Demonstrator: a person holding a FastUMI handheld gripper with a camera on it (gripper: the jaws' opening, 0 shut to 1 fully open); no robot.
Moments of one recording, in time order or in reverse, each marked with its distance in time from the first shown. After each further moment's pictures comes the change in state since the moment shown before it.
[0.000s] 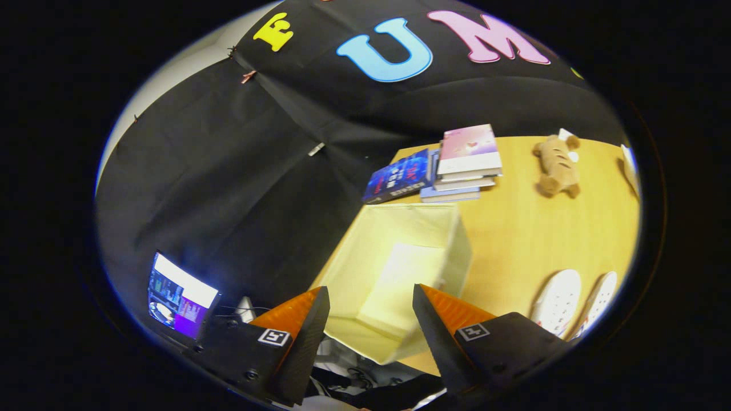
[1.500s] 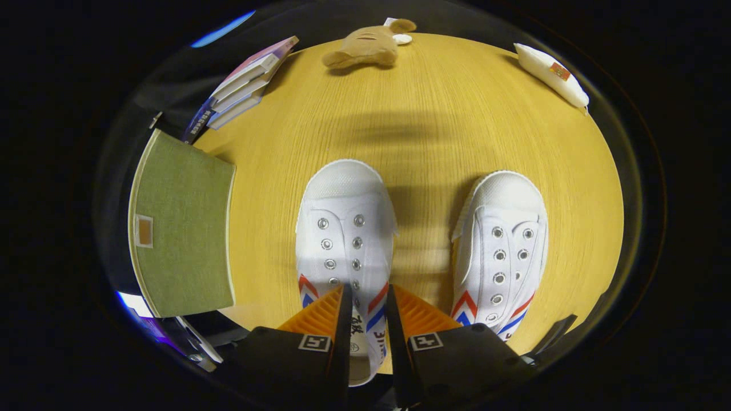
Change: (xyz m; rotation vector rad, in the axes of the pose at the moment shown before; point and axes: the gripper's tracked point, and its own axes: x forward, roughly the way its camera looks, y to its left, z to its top) arm -0.027 -0.293 -0.142 0.231 0.462 -0.512
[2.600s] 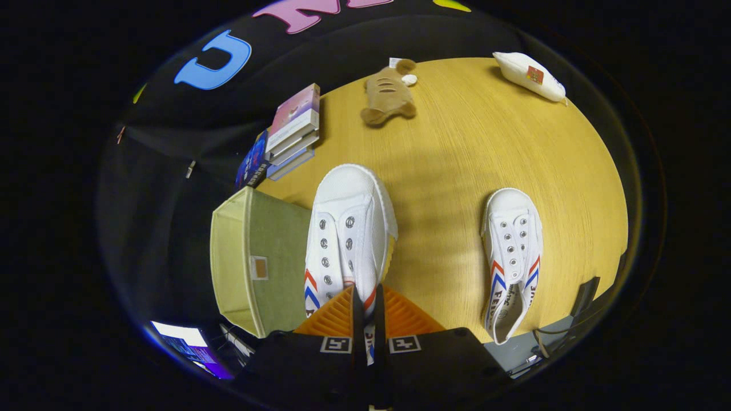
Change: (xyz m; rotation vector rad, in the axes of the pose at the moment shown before) arm -0.124 0.094 0.039 0.199 -0.163 0.208
